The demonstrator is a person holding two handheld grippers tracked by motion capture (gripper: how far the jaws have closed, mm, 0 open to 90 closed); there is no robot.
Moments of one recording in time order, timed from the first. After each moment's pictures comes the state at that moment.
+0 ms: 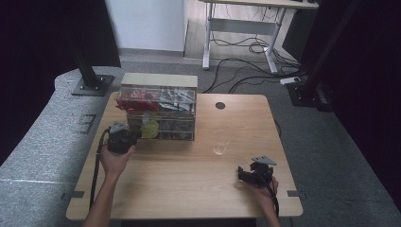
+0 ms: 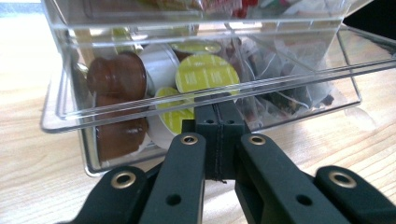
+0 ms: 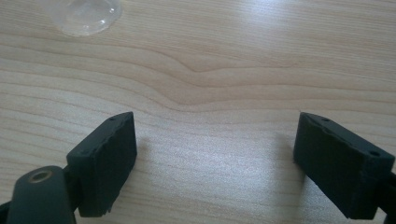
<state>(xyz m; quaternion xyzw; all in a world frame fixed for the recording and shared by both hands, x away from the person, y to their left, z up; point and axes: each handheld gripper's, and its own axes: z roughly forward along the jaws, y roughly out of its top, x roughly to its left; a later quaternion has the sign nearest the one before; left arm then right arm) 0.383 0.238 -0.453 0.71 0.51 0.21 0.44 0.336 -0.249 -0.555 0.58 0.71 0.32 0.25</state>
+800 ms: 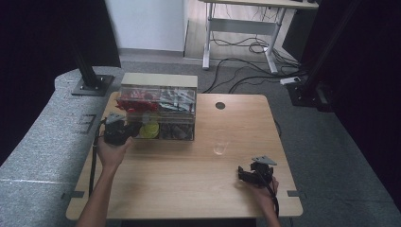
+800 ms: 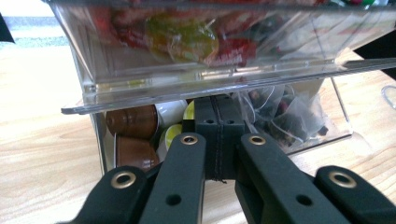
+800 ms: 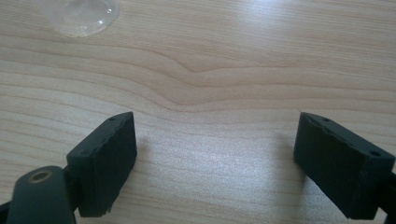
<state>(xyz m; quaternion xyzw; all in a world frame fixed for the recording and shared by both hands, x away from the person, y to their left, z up) 0.391 0.239 -0.422 0.70 0.52 0.23 0.44 0.336 -0.249 -0.555 0.58 0.71 0.32 0.25</state>
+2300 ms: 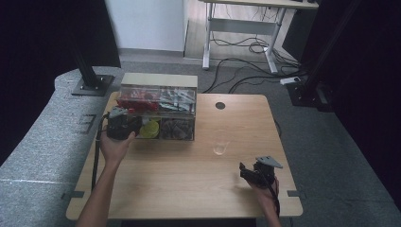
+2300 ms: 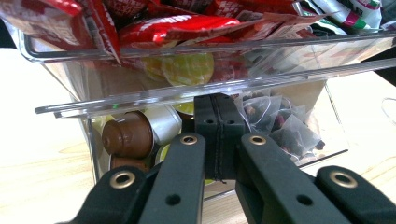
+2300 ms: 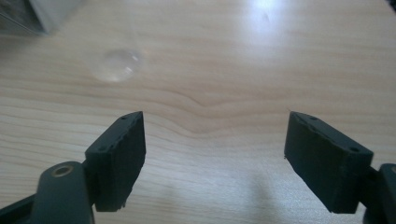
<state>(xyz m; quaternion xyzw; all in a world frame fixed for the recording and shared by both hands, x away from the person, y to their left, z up) 0.401 0.230 -0.410 0.70 0.51 0.23 0.44 0.321 -0.247 -0.530 0.58 0.67 0.37 0.27</state>
